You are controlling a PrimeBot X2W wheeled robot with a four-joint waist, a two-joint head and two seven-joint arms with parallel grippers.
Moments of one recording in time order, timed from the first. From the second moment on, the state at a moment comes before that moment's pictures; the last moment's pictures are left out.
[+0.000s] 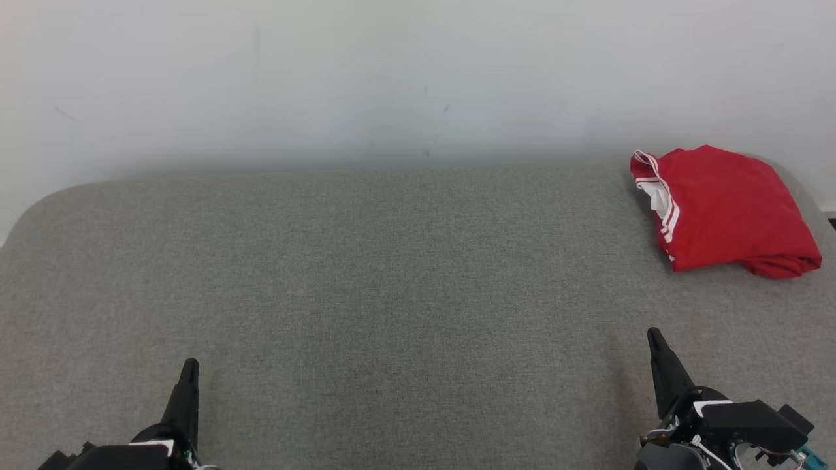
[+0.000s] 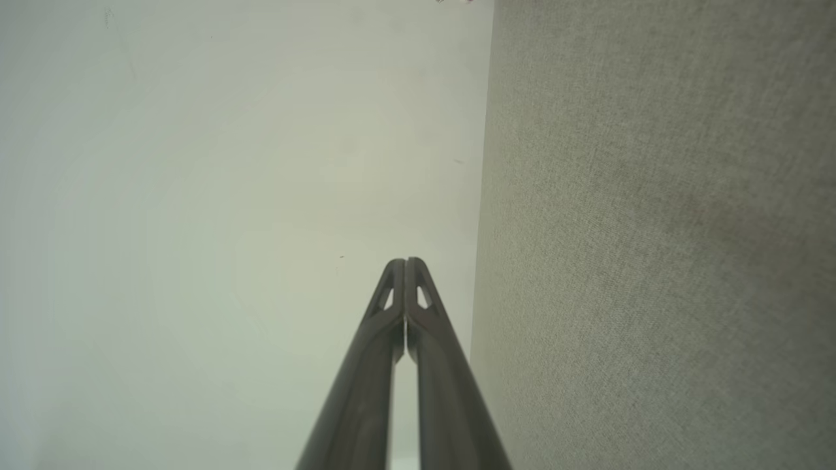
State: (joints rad) left arm -0.10 0.05 0.11 0.25 -1.61 -0.13 0.12; right arm -0.11 -0.05 -0.11 0.25 1.61 0.13 0.11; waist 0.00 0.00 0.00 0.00
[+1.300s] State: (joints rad) left arm -0.10 0.05 0.11 0.25 -1.61 -0.13 0.12; right arm -0.11 -0.05 -0.11 0.25 1.61 0.13 0.11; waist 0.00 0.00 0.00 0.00
